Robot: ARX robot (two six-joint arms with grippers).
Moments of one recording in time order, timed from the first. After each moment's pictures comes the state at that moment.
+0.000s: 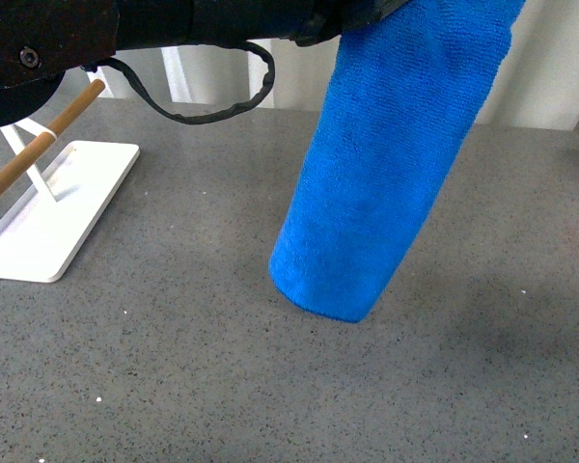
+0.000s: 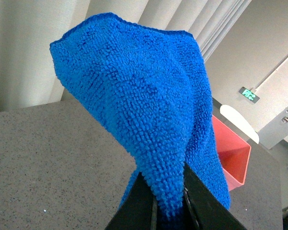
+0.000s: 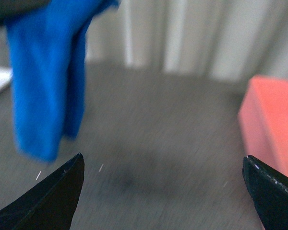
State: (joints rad) left arm -0.40 1.94 1.03 0.89 0.58 -0.37; right arm -0.08 0.14 0.12 -0.24 -0.23 -0.08
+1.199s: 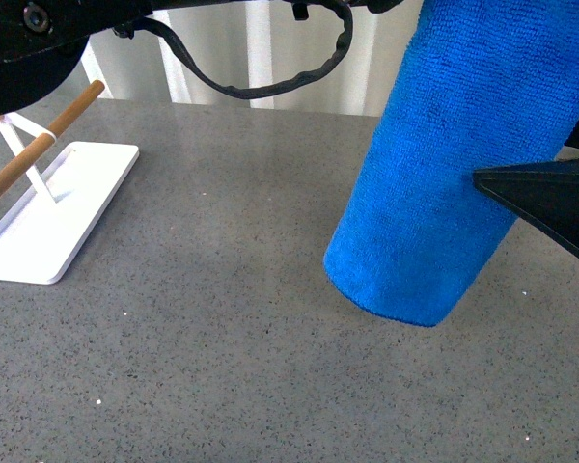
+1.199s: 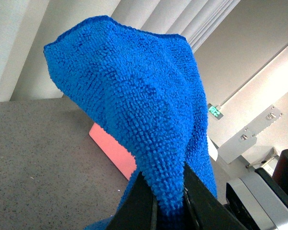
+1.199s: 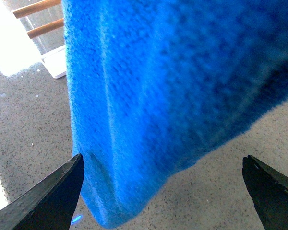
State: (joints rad) left arm -0.50 1.88 1.02 0.93 0.54 -0.58; right arm 0.06 1.49 0.53 0.45 -0.73 -0.33
